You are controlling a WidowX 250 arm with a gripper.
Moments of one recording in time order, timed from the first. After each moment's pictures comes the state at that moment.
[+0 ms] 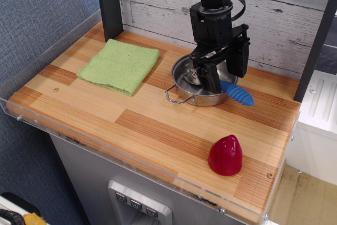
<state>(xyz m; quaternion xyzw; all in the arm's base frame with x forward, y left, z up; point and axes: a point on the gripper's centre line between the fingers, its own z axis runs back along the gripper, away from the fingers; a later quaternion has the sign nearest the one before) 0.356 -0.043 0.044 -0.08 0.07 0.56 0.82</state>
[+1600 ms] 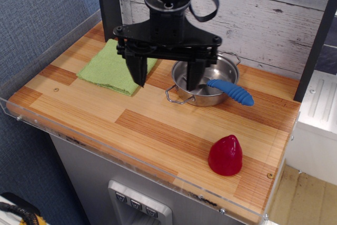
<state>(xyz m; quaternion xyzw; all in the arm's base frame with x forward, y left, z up) 0.251 -0.020 0.124 0.03 -0.11 0.18 0.98</state>
